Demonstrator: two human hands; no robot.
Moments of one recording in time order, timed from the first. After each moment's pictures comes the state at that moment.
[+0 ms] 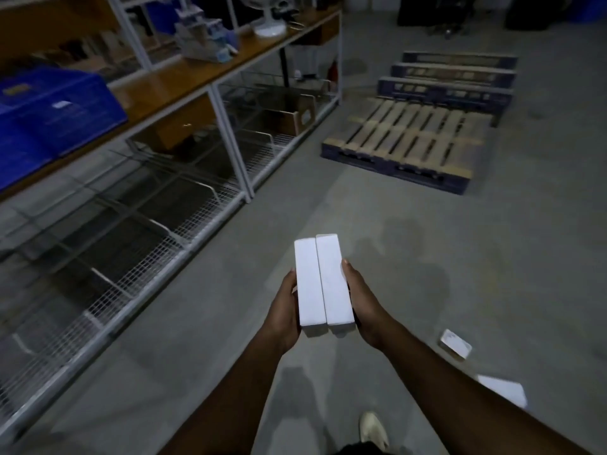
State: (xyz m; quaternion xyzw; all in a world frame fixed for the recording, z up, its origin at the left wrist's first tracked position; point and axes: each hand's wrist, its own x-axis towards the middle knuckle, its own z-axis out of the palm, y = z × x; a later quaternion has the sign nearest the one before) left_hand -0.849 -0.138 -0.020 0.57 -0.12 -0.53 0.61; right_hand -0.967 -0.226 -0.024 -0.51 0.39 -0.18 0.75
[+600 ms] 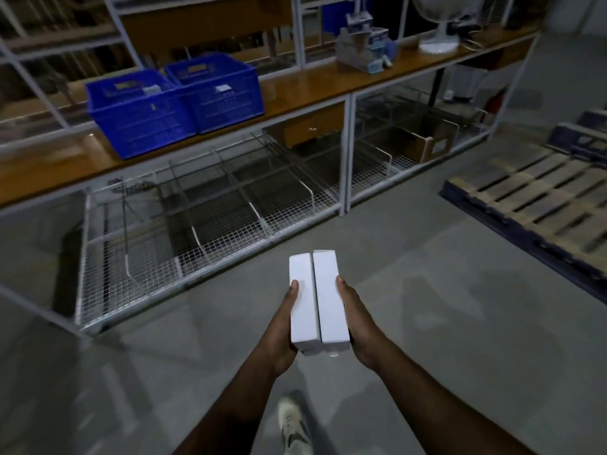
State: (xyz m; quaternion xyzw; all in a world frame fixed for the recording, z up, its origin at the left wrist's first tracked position) left_hand -0.716 -0.170 -0.012 0.59 0.04 -0.37 0.72; right_hand -0.766 -0.305 -0.028 -0.57 0.29 0.01 0.77
